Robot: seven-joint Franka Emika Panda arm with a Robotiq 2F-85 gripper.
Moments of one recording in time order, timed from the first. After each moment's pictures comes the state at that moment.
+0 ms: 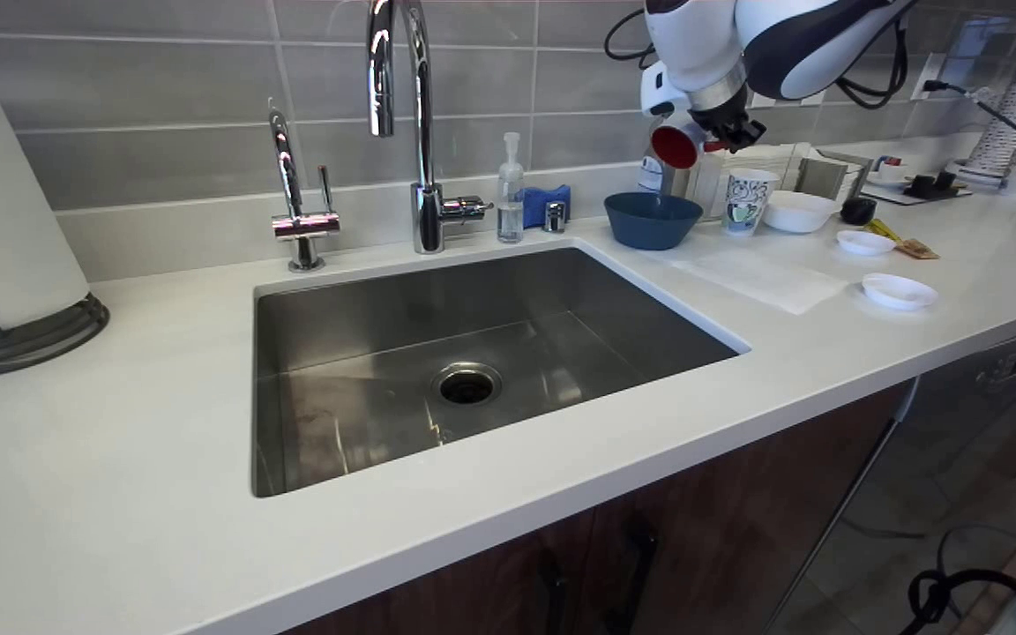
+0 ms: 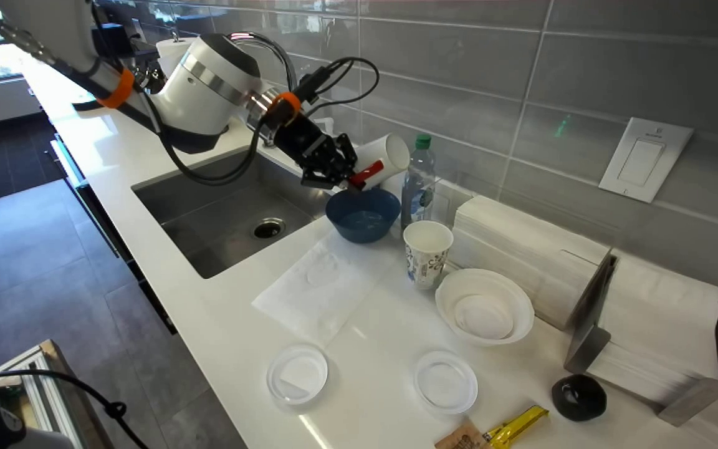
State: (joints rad) arm 0.07 0.22 0.04 -2.09 -1.24 2.07 -0.60
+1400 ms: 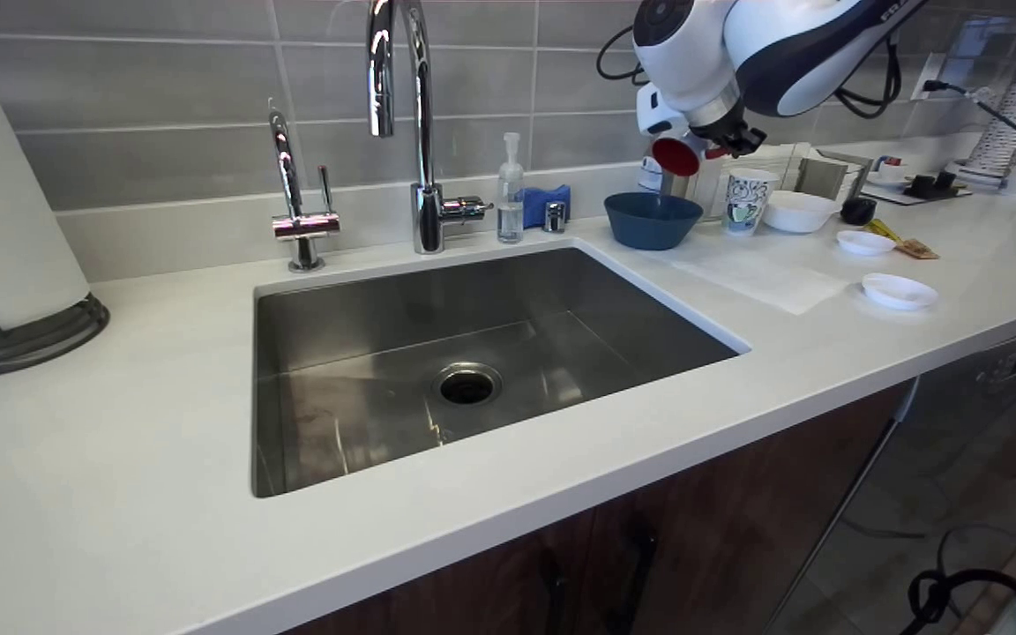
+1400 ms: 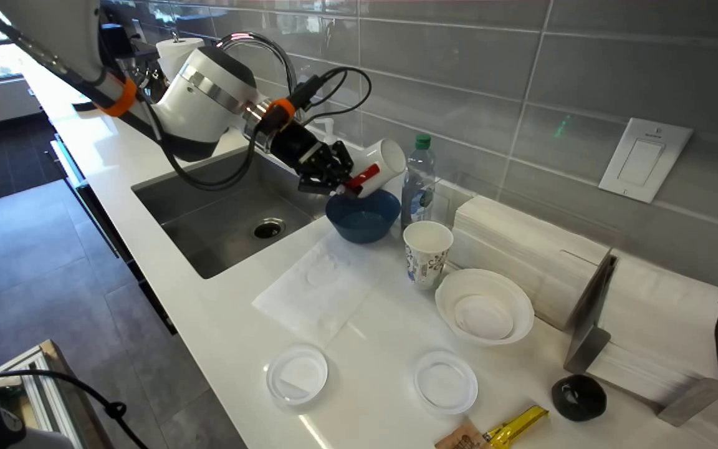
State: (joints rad) arm 0.08 0.25 0.07 -2.09 -1.29 1.99 -0.58
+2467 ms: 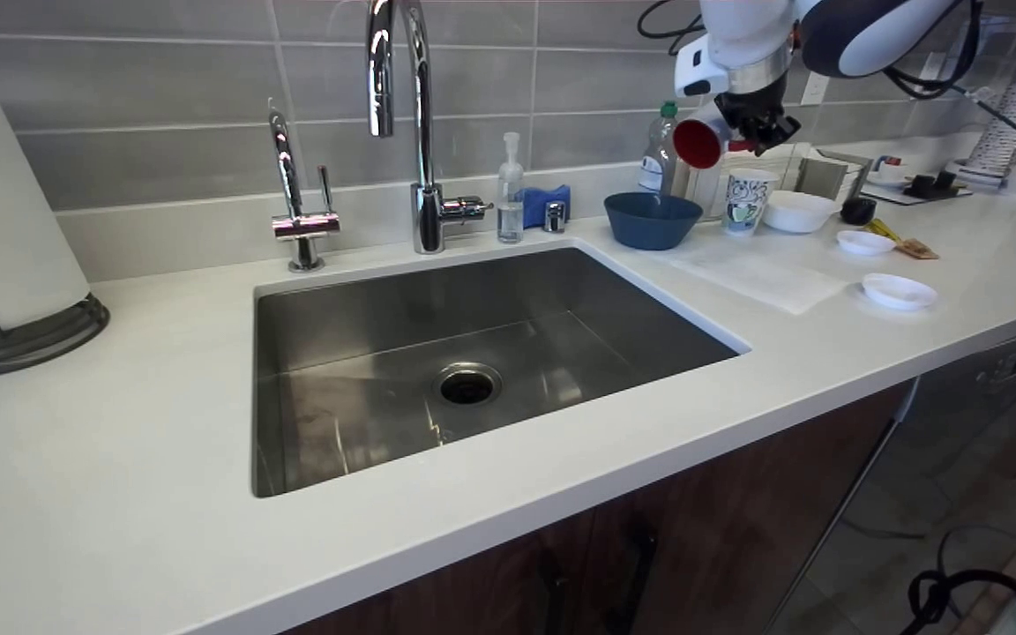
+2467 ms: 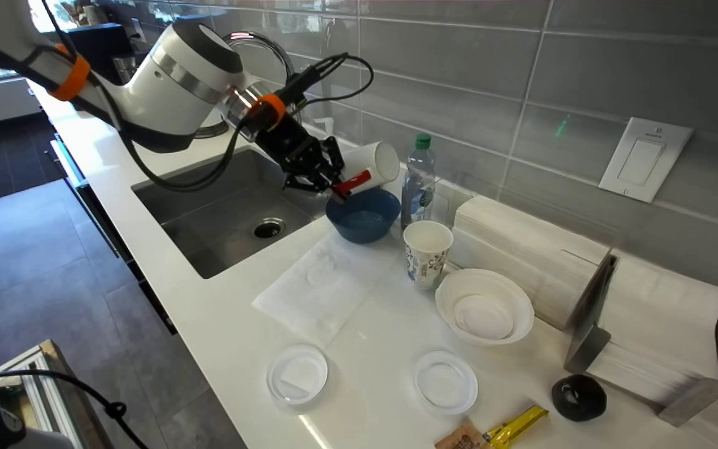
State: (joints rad) arm 0.01 0.06 0.05 -2.25 -1.15 2.19 -0.62
